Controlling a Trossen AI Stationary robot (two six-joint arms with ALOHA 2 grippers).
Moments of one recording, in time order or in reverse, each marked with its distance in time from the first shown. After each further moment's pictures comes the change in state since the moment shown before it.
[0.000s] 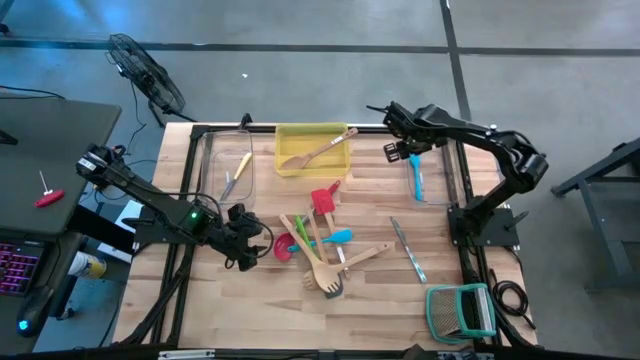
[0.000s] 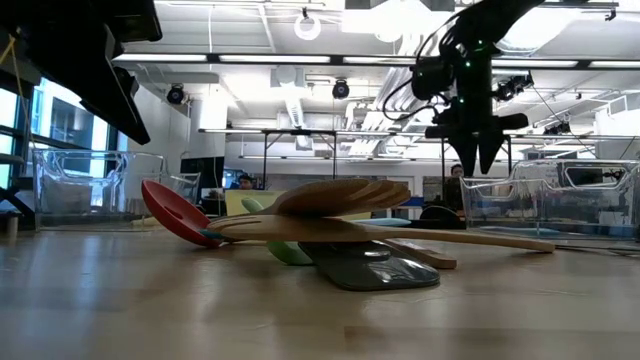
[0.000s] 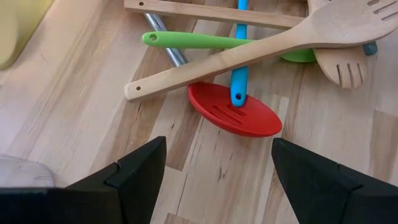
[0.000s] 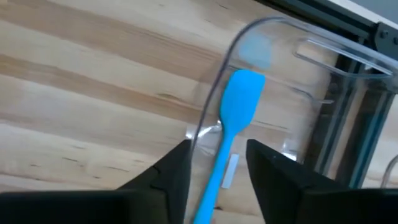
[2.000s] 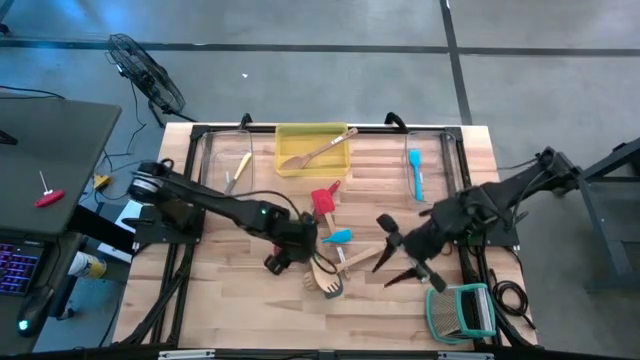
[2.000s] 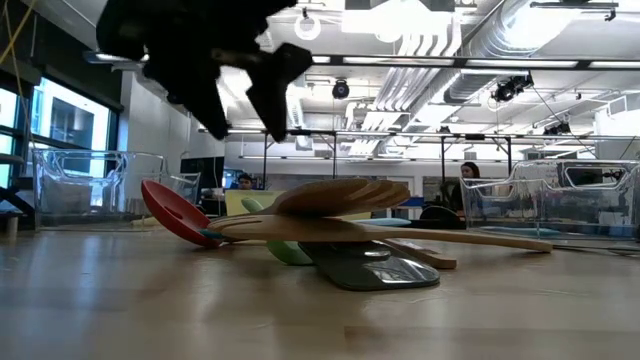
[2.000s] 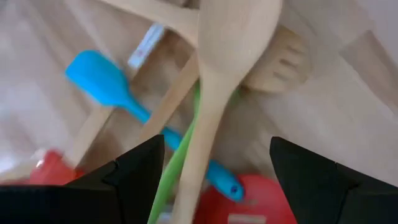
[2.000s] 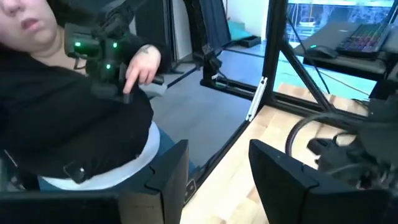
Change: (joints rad) left arm 0.242 0.598 0.588 -0.106 0.432 1.153; right arm 1.170 -0.366 0.001 0.847 -0.475 -0.515
